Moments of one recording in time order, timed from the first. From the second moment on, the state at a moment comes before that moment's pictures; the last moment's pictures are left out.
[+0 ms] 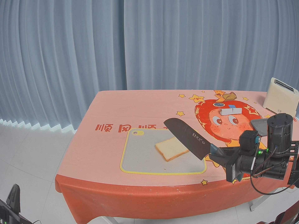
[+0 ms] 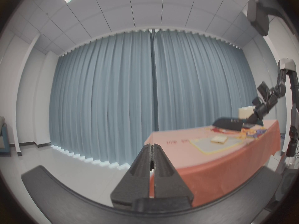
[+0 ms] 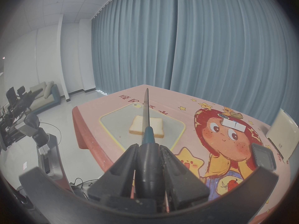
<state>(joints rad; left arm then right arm) 0.00 0.02 -0.02 -0.11 -0.01 0.04 0.68 1.47 -0.52 -0.44 -0.07 -0.03</state>
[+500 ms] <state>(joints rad) 0.00 0.07 -0.04 -0.38 -0.09 0.06 0.75 1.47 -0.50 -0.44 -0.09 -0.01</state>
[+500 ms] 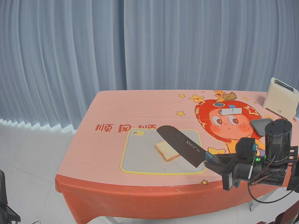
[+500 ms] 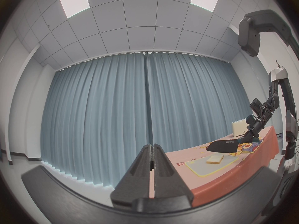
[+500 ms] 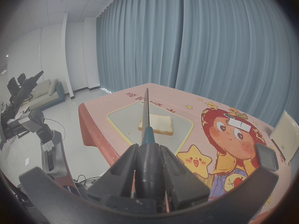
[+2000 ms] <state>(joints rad) -0.38 1.56 -0.80 -0.78 -0.49 0.11 0.75 1.58 -0.61 -0.44 -0.19 0.07</state>
